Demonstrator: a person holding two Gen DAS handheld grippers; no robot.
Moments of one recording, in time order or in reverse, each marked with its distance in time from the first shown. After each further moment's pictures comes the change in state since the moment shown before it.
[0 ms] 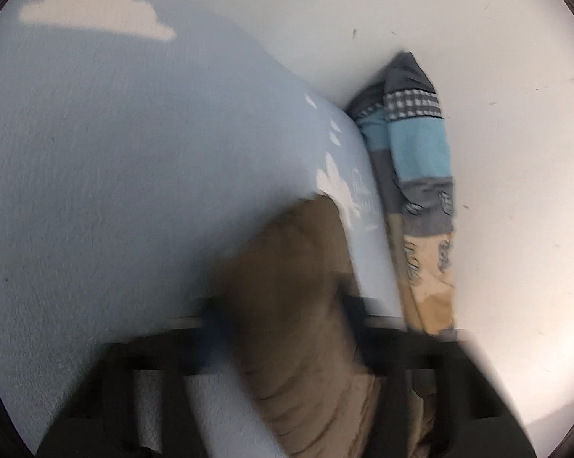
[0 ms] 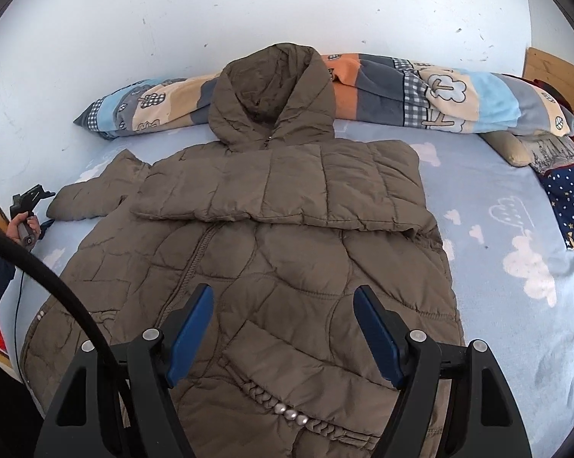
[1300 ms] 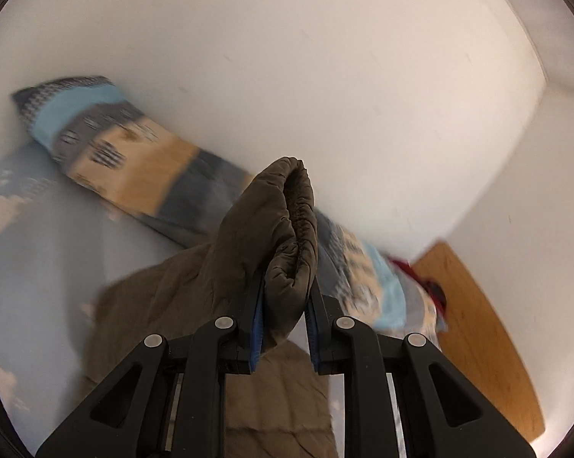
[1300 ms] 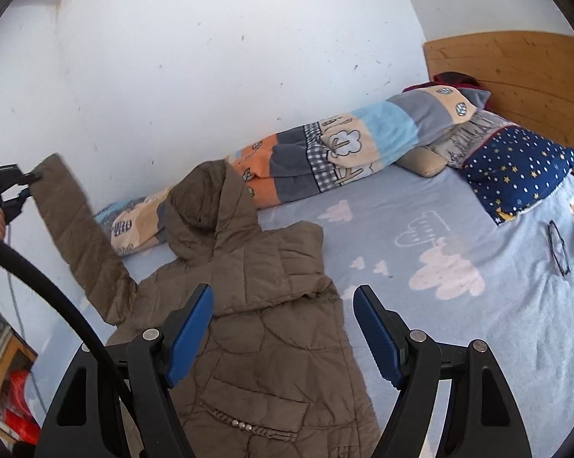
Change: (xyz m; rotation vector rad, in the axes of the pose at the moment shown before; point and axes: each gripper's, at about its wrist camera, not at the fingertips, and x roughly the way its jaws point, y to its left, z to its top) left arm -0.203 -0.427 -0.370 0.806 0.239 -0.400; right arm -0.134 -0.113 0.003 0.328 -0.306 -0.032
